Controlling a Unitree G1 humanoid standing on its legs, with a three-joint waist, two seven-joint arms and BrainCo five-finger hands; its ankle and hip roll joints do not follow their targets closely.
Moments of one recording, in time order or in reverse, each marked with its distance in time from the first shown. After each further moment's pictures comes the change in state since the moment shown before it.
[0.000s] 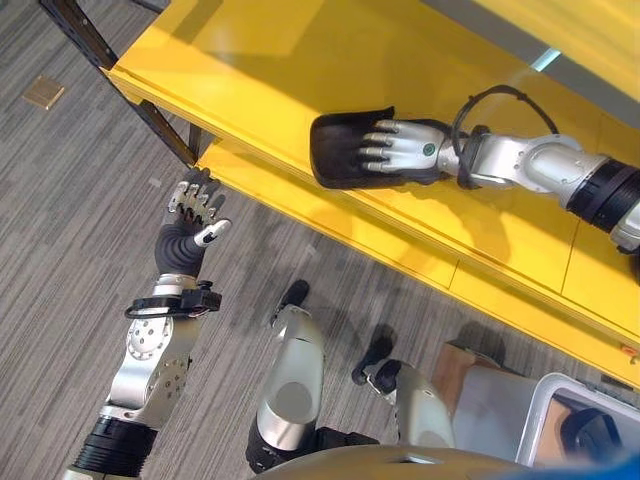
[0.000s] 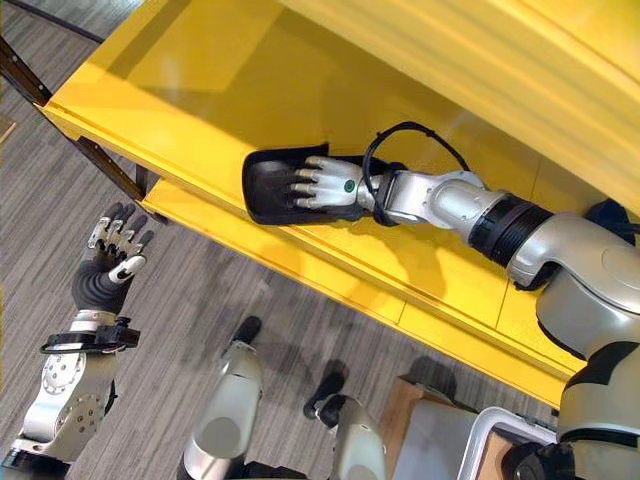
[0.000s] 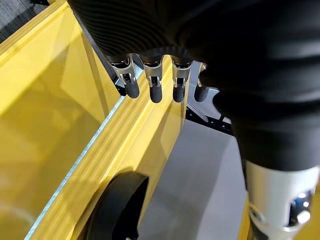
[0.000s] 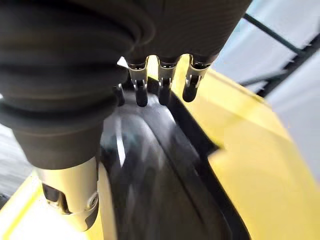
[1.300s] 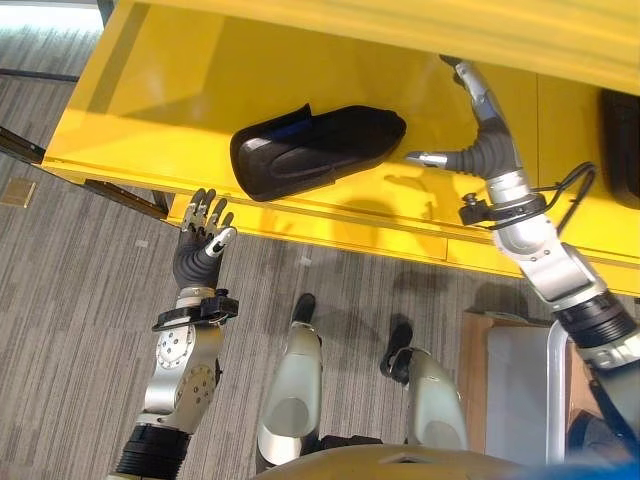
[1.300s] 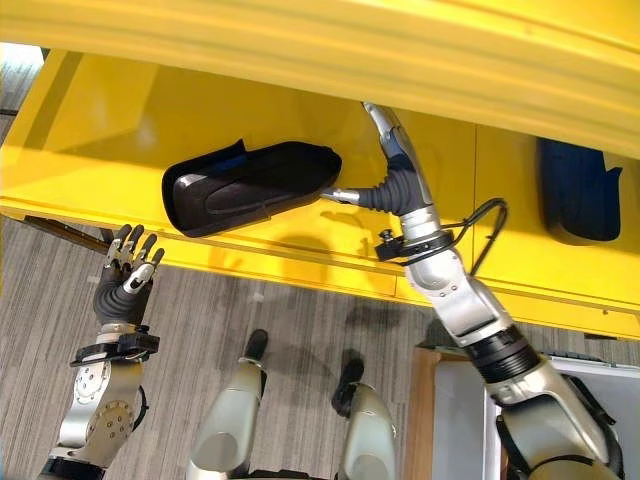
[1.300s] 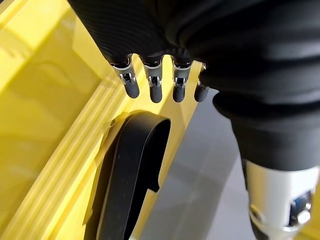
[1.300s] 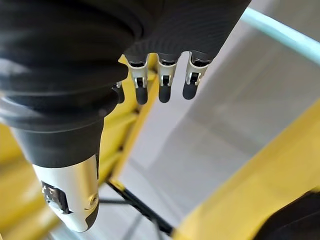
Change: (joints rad) left arm 0.010 -0.177 0.011 0.065 -0.001 -0.008 0.039; right arm 0.842 0.340 -0.981 -0.493 0.951 0.036 -0.161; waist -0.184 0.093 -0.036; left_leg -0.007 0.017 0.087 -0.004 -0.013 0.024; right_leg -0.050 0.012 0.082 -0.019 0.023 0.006
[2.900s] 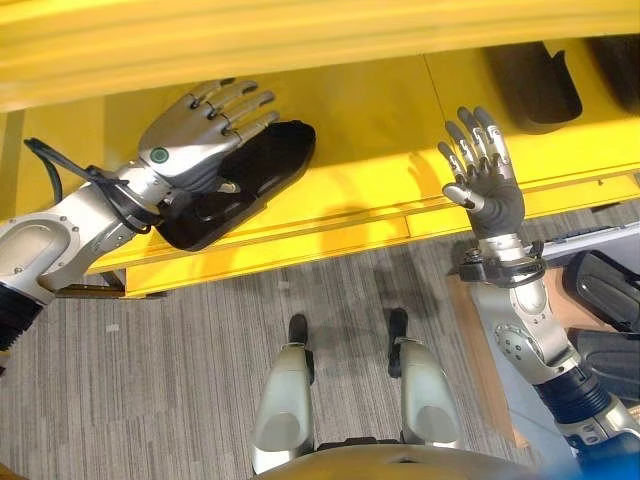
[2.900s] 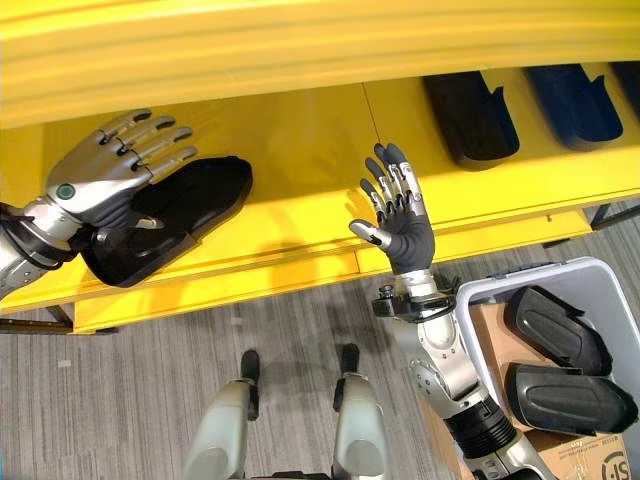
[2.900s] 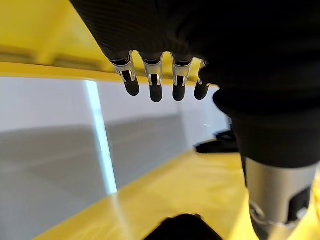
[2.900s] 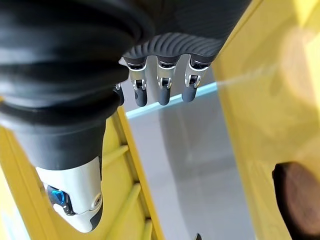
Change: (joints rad) left arm -0.719 0.941 -0.481 0.110 1.519 0.038 0.342; right arm 0.362 0.066 -0.015 -0.174 0.617 -0.137 0.208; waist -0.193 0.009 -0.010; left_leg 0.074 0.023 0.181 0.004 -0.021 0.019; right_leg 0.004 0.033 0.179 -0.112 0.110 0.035
